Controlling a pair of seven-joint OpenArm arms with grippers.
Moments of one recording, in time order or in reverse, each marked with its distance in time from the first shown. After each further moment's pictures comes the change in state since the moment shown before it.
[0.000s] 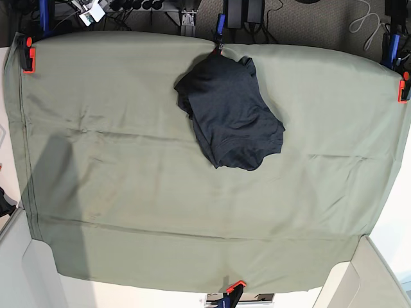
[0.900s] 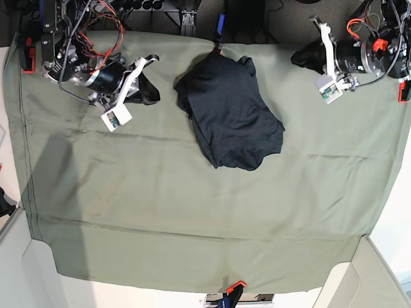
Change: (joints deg) left arm -17.8 -0.5 -17.0 25.4 -24.2 0.0 10.6; right arm 27.1 -7.5 -5.0 9.7 -2.3 1.3 -0.7
